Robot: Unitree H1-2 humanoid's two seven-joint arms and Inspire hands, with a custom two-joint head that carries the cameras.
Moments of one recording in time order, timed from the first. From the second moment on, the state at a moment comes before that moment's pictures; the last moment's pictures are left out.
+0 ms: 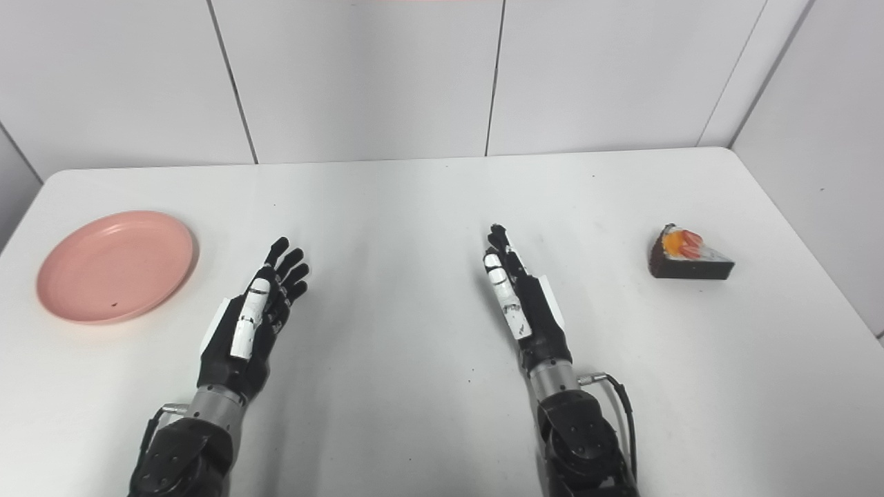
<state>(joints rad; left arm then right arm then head) -0.13 -0.02 -0.08 0.05 -0.11 0.06 -0.14 -0.13 -0.08 0.02 0.01 -0.02 0.01 0.04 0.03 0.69</state>
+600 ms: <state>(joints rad) -0.13 -0.02 -0.08 0.05 -0.11 0.06 -0.14 -0.13 -0.08 0.02 0.01 -0.02 0.01 0.04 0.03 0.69</state>
